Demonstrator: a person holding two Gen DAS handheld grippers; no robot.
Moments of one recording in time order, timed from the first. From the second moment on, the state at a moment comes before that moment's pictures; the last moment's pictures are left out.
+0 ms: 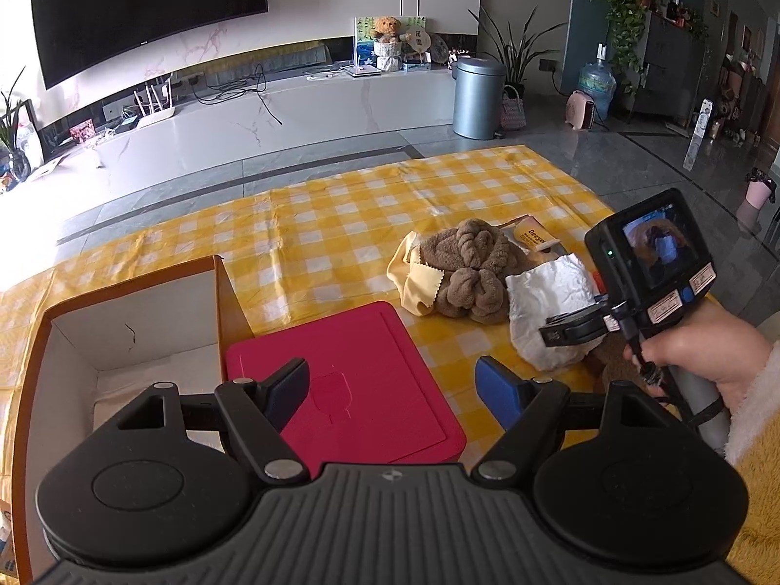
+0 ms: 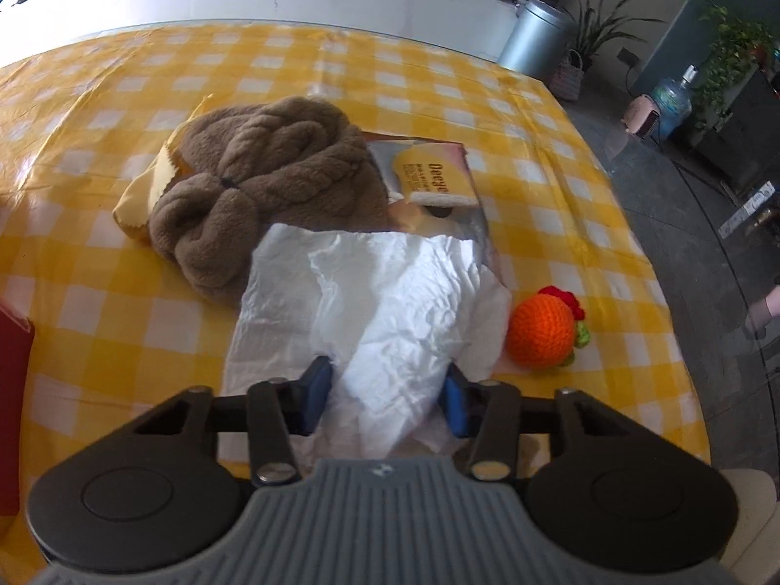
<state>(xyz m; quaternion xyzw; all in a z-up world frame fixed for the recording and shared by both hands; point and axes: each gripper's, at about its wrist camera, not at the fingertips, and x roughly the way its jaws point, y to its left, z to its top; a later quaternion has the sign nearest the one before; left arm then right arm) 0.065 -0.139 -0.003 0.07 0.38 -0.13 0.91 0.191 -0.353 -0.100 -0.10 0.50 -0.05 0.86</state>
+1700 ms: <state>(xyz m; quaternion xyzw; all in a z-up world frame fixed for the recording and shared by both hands) 0.095 -0.383 -0.120 0.12 0.49 -0.28 0.82 0.072 -0.530 -0.035 0.29 0.29 -0.12 0.91</state>
